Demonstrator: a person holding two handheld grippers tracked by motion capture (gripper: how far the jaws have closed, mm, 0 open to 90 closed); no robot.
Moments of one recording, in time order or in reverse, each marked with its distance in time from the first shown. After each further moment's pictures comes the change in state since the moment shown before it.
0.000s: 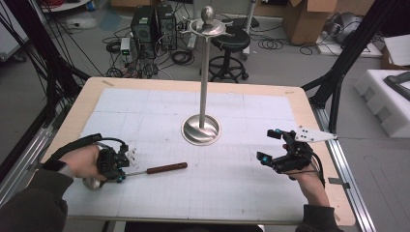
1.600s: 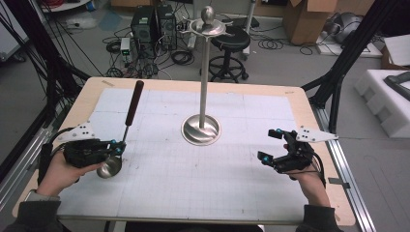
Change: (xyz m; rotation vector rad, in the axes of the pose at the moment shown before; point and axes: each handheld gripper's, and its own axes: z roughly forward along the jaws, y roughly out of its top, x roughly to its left) left arm -0.014 -0.056 -0.056 -0.976 0.196 -0.437; right arm 0.000 0.000 -0.002 -0.009 -0.007 0.003
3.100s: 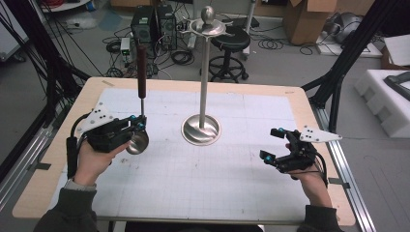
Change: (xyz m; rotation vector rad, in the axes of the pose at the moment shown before) left arm -0.036 0.062 0.035 -0.274 0.142 0.014; right arm 0.000 0.002 -0.006 -0.026 -0.004 0.002
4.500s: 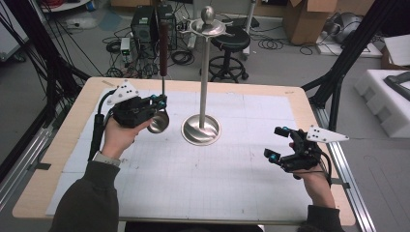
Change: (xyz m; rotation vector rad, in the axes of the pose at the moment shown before) left arm 0.003 0.034 0.066 -0.010 0.003 -0.012; right arm -0.002 0.003 -0.010 -0.046 0.003 0.012
